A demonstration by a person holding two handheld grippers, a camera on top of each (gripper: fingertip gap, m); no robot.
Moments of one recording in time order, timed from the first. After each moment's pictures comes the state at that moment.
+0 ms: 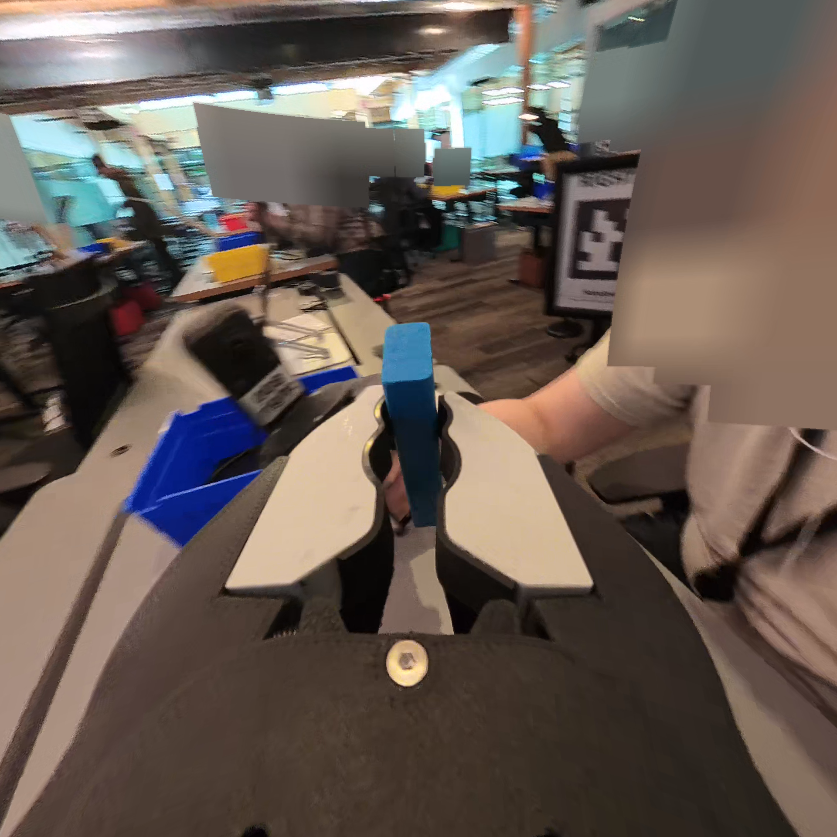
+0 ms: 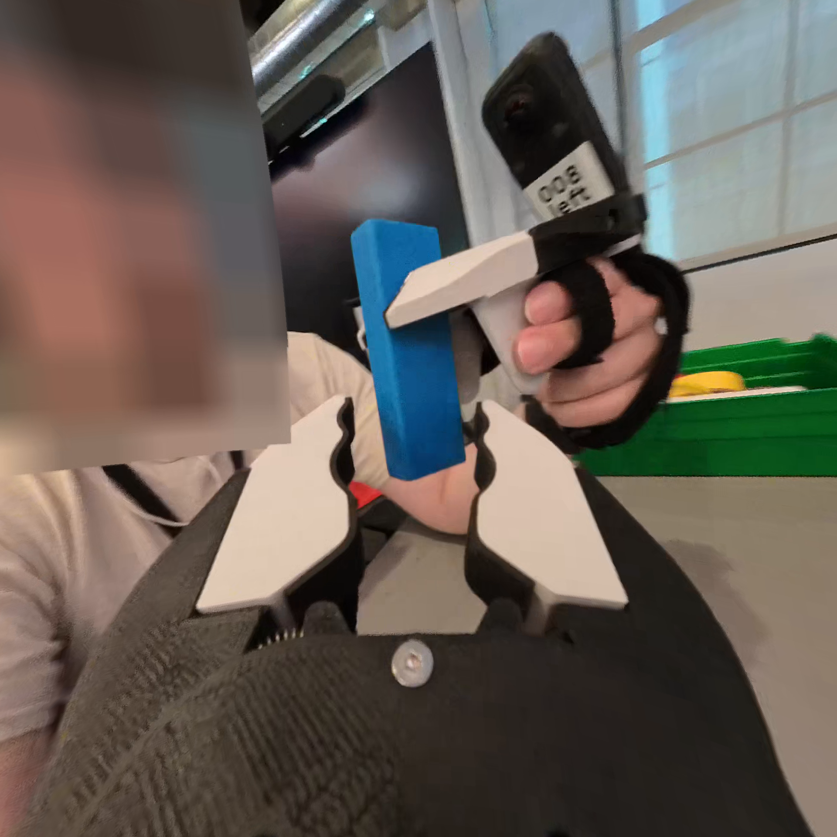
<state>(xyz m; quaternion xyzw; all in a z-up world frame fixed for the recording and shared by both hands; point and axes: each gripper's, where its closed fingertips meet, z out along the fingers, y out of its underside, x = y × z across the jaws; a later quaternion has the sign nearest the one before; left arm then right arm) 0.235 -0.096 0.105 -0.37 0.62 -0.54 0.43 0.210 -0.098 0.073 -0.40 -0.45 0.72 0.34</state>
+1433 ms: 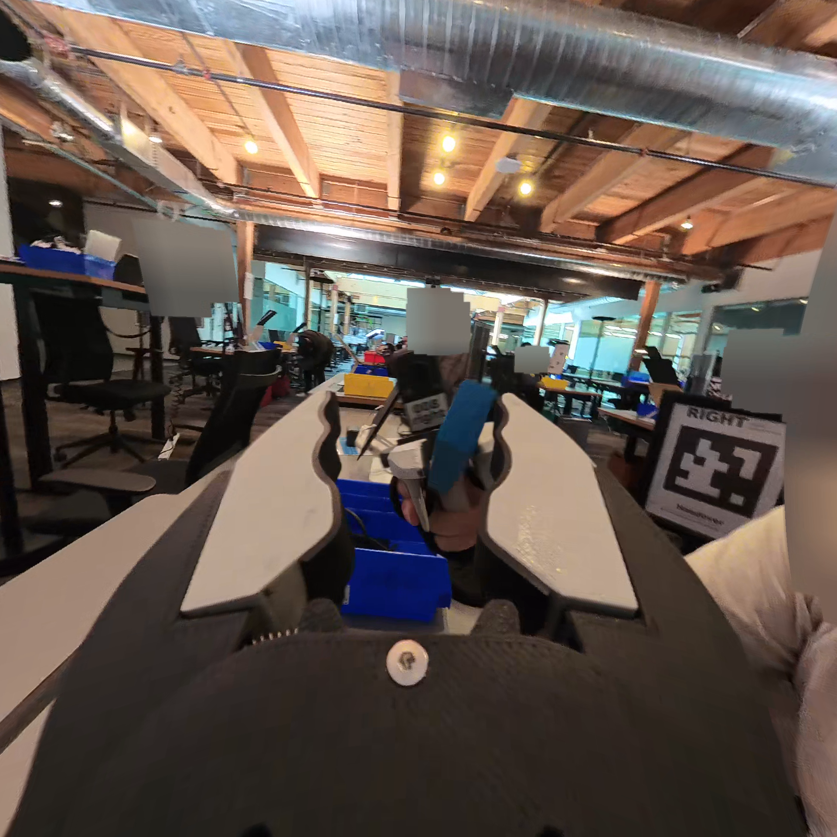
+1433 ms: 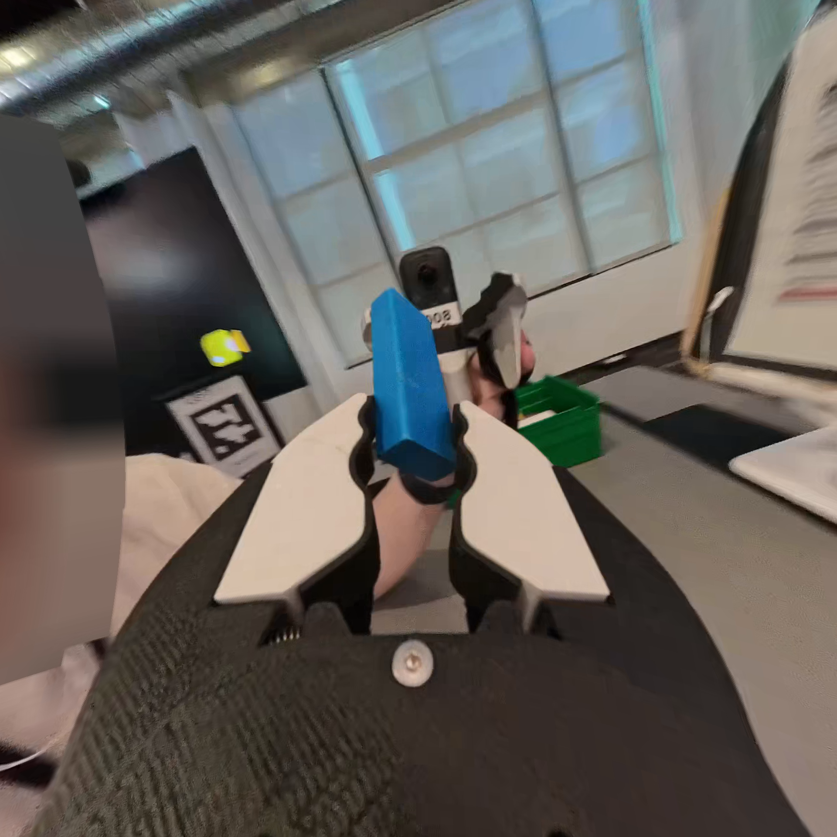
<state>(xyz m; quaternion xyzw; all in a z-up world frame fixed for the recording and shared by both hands) 0.212 -0.025 0.162 -0.42 0.38 -0.62 0.54 0.235 -0.053 0.131 -0.53 -0.31 0.63 0.48</state>
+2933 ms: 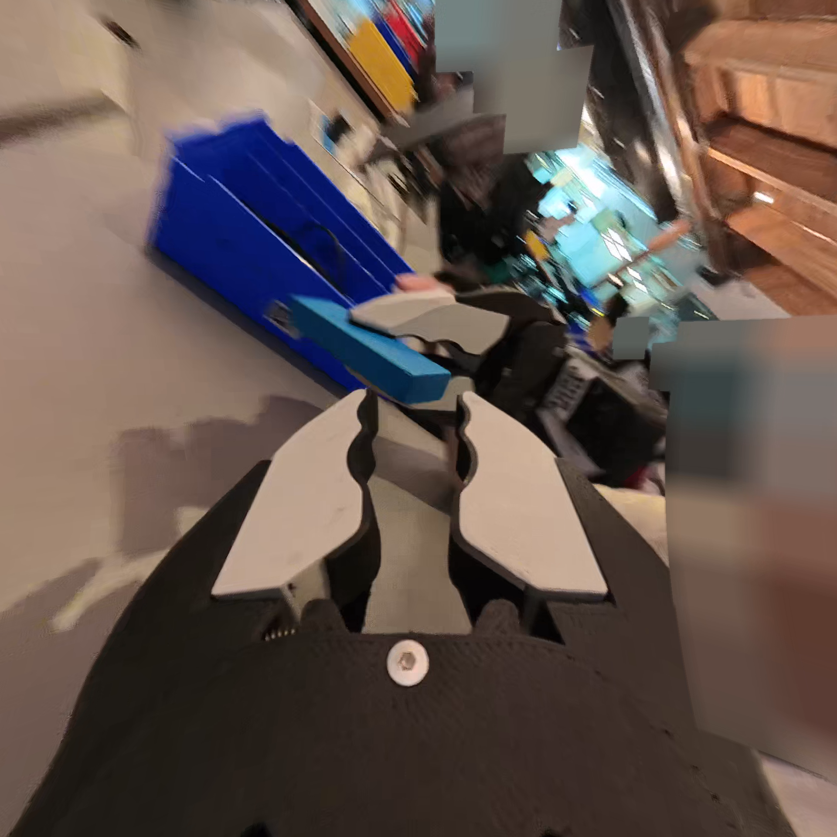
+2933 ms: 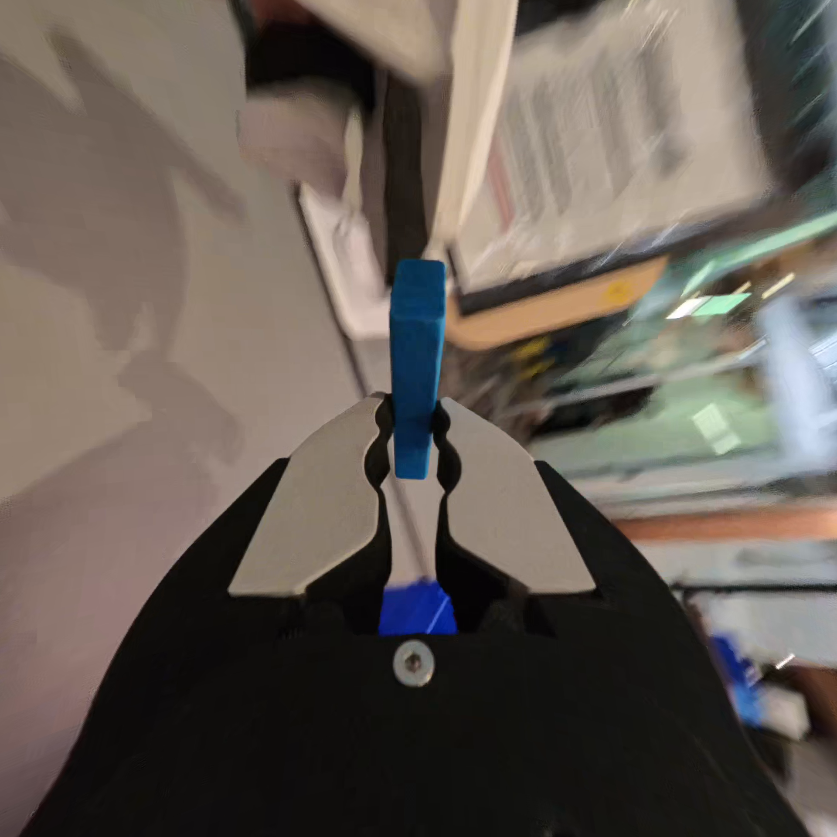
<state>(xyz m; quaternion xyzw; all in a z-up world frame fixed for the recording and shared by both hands) 0.239 0.015 0.037 -0.69 0.34 -0.61 0.18 0.274 0.041 0.010 -0.59 -0.55 -0.20 0.56</state>
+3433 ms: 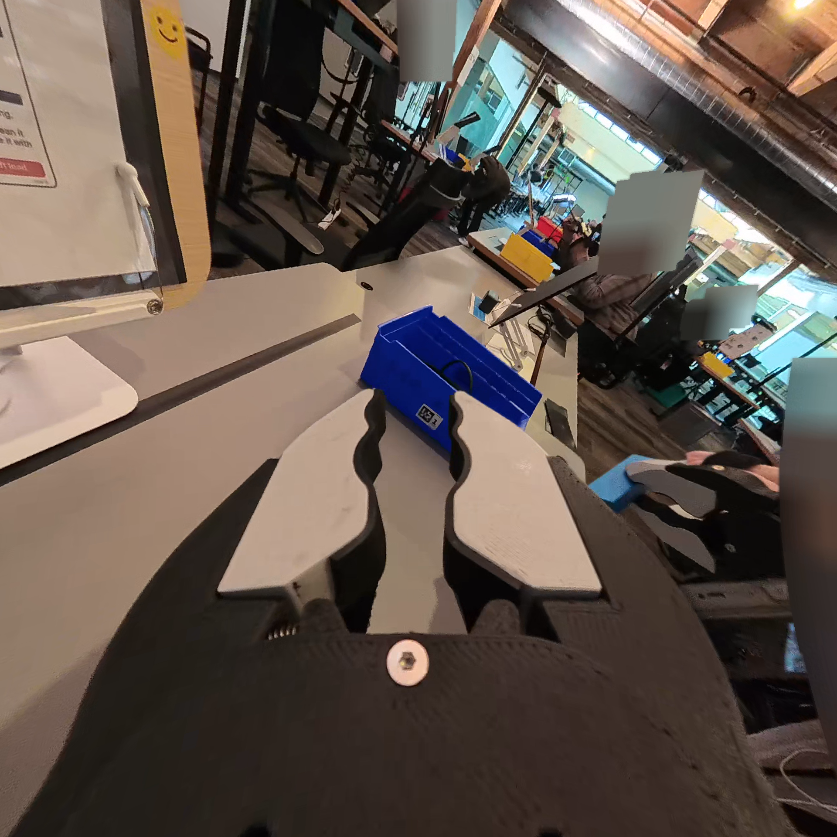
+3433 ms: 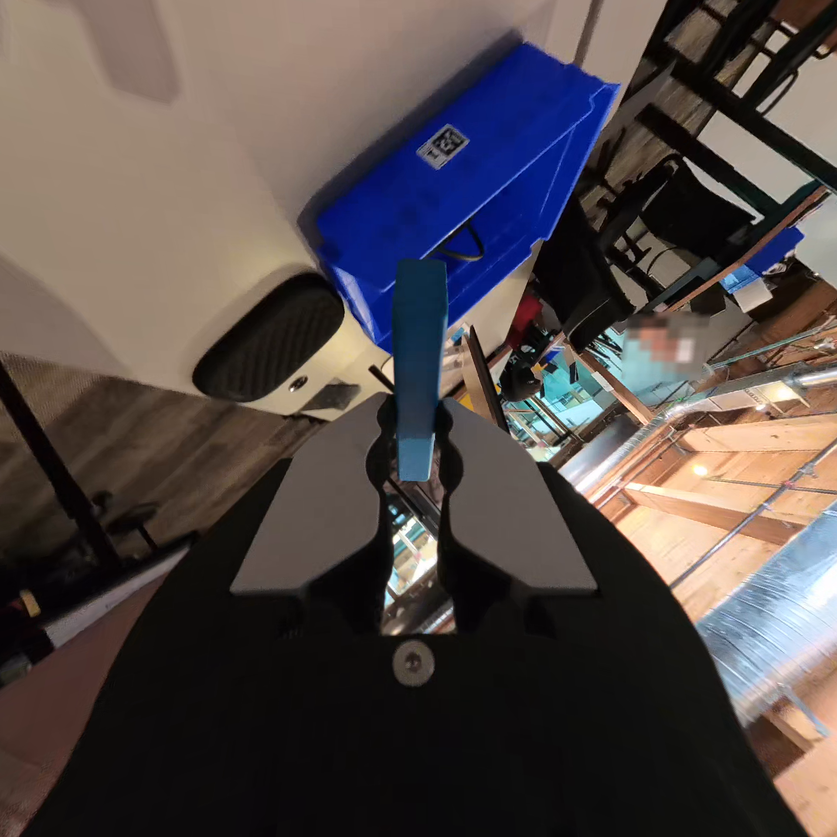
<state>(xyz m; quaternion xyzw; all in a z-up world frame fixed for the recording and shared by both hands) 0.126 0.051 0.098 -0.71 0.26 -0.50 0.43 0.308 -0.140 0.041 -0.74 -0.46 -0.48 -0.06</state>
